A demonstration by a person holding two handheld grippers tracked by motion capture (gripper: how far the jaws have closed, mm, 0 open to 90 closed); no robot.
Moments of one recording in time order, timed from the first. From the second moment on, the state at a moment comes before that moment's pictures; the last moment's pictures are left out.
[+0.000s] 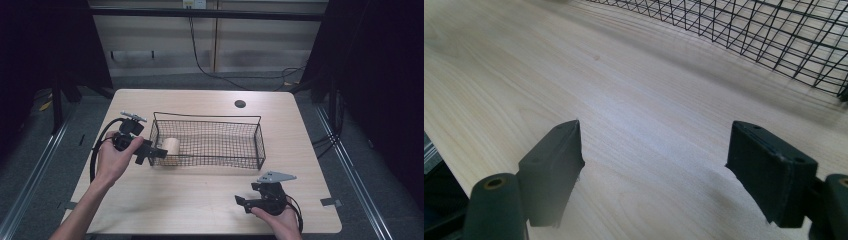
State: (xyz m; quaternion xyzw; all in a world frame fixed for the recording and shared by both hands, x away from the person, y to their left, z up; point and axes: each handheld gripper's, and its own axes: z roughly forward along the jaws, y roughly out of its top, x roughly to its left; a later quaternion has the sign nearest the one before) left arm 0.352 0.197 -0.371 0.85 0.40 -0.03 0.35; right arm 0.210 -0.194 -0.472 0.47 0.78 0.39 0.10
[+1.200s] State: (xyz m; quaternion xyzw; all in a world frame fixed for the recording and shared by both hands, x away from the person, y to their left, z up) left arm 0.272 0.268 -0.448 0.81 0.45 -0.01 0.37; right arm 0.209 -0.193 -0.473 0.48 0.78 0.39 0.10
